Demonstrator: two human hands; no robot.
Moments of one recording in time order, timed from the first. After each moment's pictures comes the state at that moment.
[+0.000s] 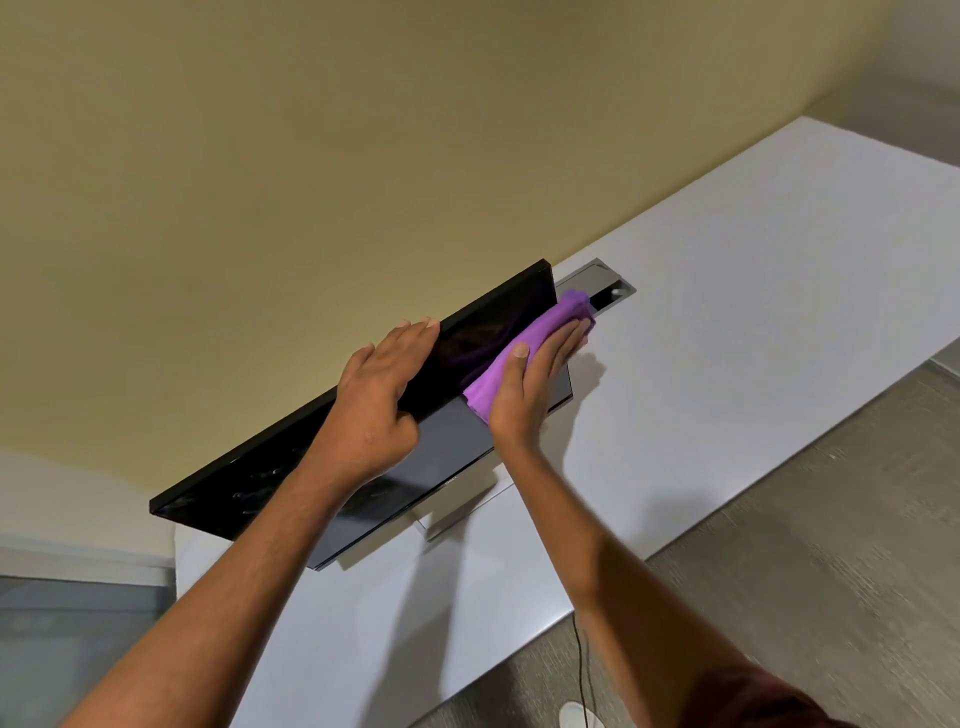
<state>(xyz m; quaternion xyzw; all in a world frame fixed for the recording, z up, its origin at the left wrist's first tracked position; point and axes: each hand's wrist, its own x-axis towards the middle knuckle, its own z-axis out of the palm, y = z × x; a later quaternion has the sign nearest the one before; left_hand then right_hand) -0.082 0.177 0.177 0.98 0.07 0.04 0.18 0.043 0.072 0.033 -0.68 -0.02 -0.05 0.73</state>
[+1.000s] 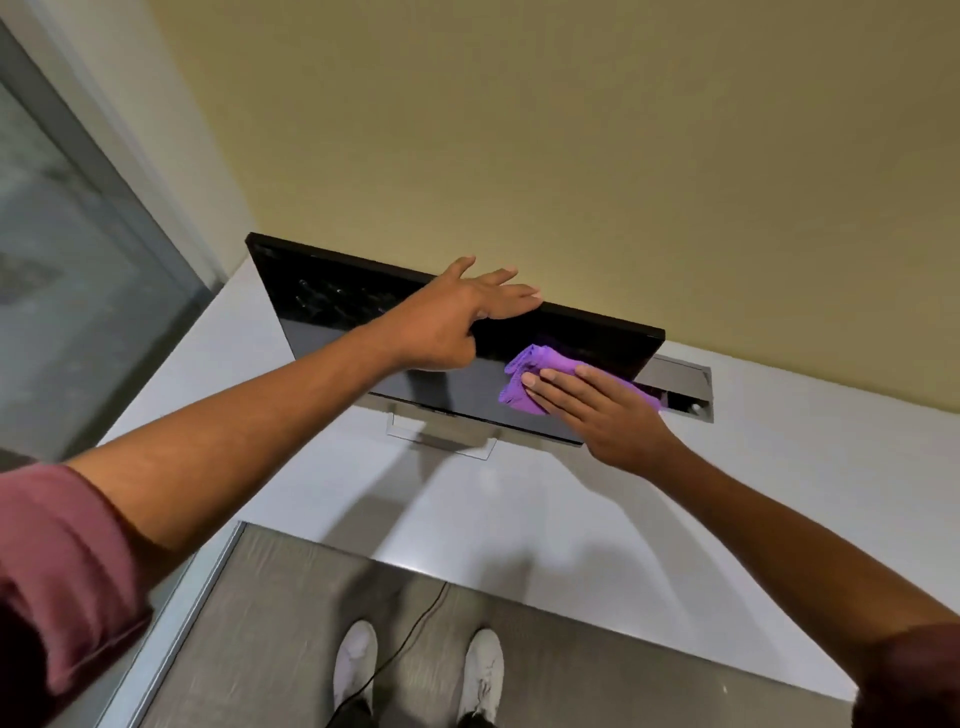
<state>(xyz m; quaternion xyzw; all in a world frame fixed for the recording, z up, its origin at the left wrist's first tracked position) -0.073 0.149 0.195 0.95 0.21 0.03 0.24 0.205 -0.016 0.052 -0.45 -0.85 -0.27 -0.07</state>
